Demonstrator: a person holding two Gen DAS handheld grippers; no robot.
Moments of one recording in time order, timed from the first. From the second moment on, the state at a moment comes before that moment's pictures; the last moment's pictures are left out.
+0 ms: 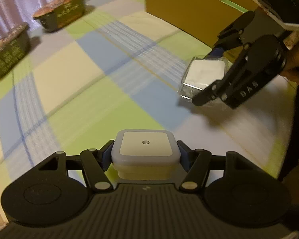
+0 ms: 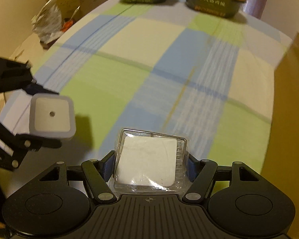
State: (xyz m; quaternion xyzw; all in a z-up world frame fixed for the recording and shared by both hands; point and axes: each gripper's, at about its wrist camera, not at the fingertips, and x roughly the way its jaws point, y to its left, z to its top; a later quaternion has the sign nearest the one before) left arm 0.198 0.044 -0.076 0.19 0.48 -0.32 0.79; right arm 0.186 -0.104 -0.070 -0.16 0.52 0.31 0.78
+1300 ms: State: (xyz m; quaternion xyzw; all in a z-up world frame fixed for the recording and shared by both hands) left arm 0.161 0.022 -0.096 0.19 0.51 -0.25 0.80; right arm 0.124 -0.144 -0.098 -0.13 0.51 0.27 0.81
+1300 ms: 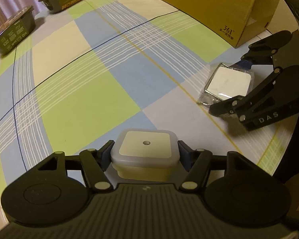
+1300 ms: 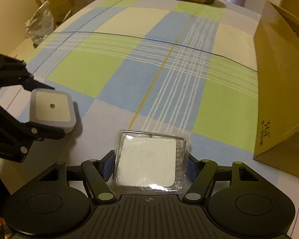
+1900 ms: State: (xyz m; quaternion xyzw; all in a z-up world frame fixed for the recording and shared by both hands) left arm 0.141 0.020 -0.065 0.18 0.50 -0.23 0.82; right arm 0.102 -0.156 -0.070 -0.10 0.49 0.26 0.83
